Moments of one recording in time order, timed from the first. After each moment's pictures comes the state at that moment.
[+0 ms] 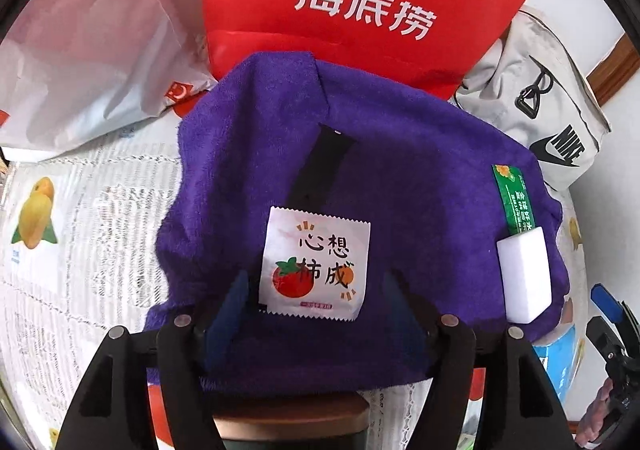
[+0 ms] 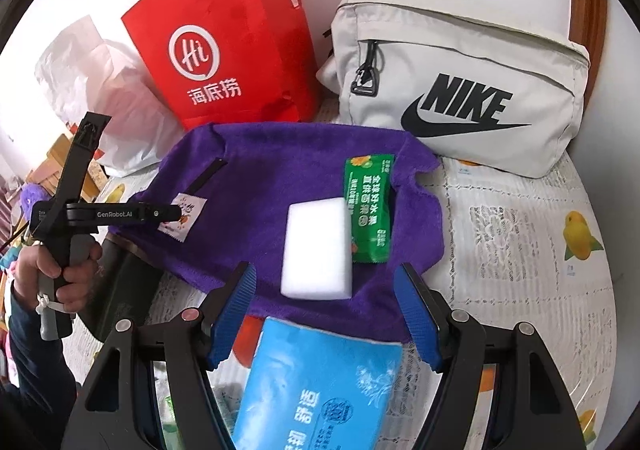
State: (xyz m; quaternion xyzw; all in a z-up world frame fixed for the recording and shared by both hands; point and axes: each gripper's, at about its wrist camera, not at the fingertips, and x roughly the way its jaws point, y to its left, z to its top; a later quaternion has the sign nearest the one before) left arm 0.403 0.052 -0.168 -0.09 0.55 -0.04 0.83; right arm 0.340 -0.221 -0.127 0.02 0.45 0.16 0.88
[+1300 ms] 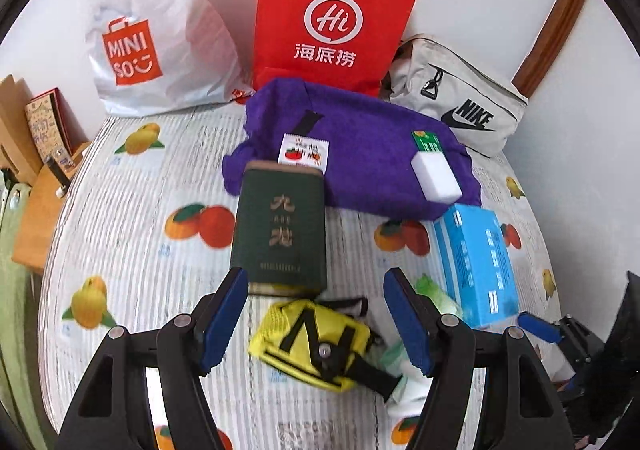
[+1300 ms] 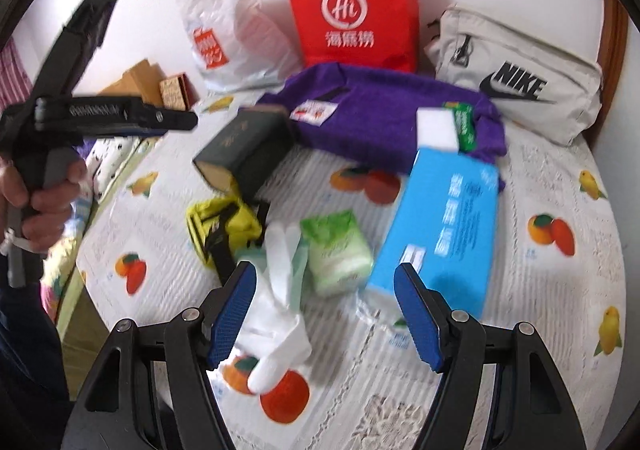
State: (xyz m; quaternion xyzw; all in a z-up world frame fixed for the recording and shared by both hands) left arm 0.191 0.064 -0.080 -0.09 0.47 -0.04 0.88; right arm 0.143 -0.177 -0.129 -0.05 0.45 0.25 0.86
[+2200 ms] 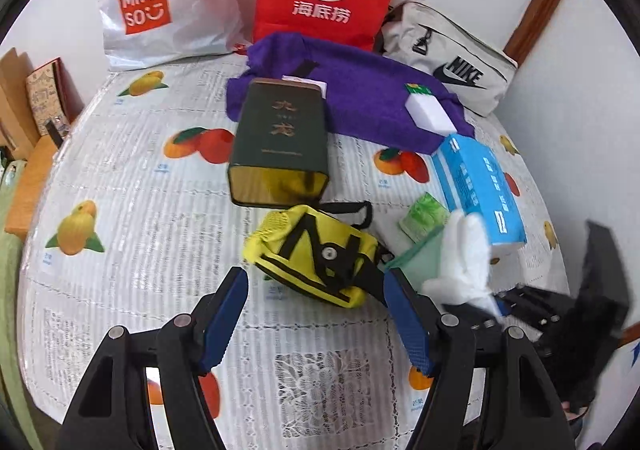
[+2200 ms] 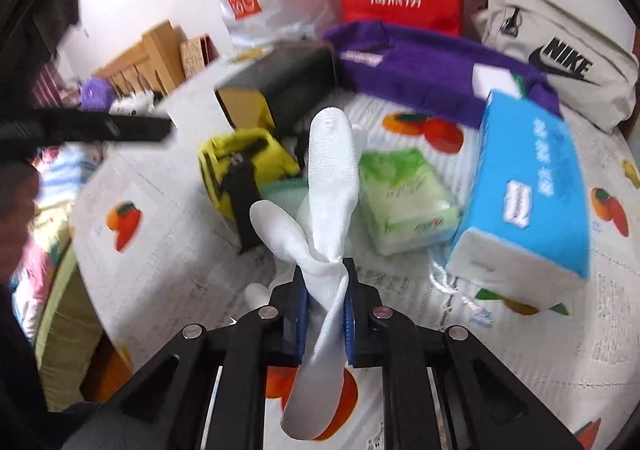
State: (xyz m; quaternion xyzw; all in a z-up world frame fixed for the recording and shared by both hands) left arm 0.129 0.060 -0.125 -0.09 0.49 -0.06 0.87; right arm 0.122 -0.147 -0.175 -0.07 0.44 0.28 0.85
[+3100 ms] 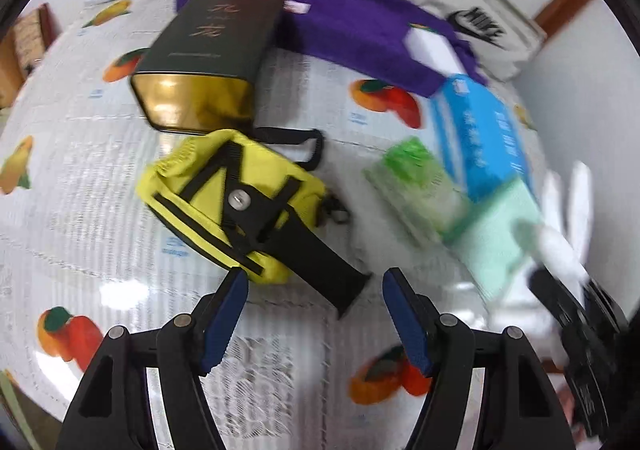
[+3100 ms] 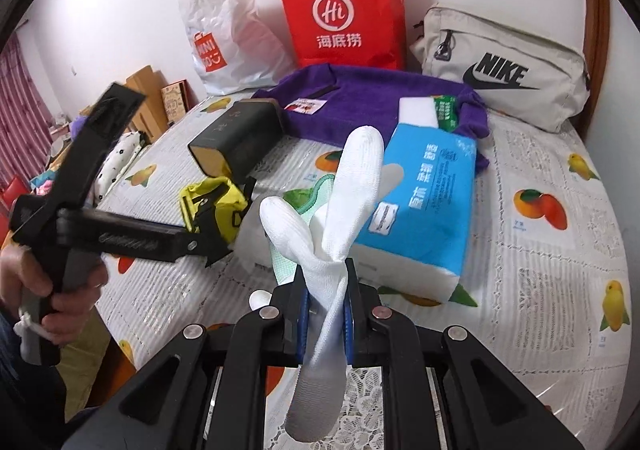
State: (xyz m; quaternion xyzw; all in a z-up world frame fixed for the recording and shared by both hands) left arm 0.154 0.002 -0.177 -0.12 0.58 -0.02 0.81; right arm 0.119 -0.210 -0.146 -0.03 0.42 0.26 0.87
